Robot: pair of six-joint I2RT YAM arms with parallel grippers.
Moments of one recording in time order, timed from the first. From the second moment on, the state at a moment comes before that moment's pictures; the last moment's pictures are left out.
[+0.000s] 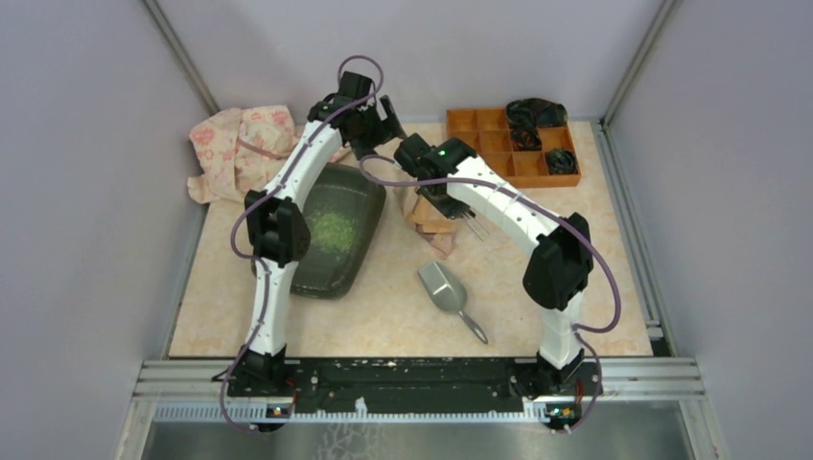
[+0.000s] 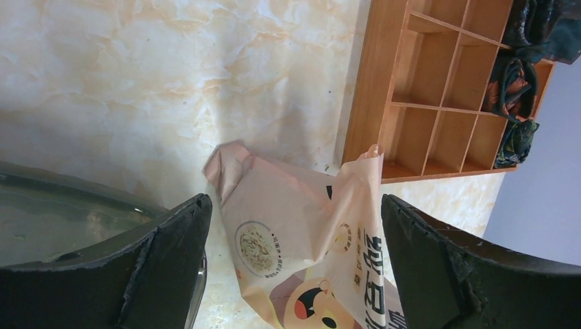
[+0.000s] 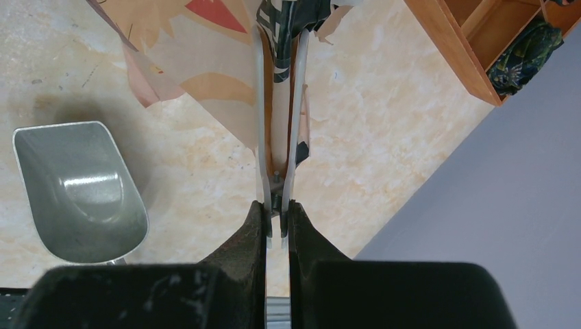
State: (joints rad) left arm -0.38 2.34 2.38 -0.84 0.10 -0.73; right arm 0.74 1.91 1.89 -1.31 0.46 -0.07
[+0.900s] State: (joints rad) left arm -0.47 2.35 2.36 -0.86 -0.01 -0.68; right arm 0.73 1.99 2.00 -1.31 0.46 -0.06
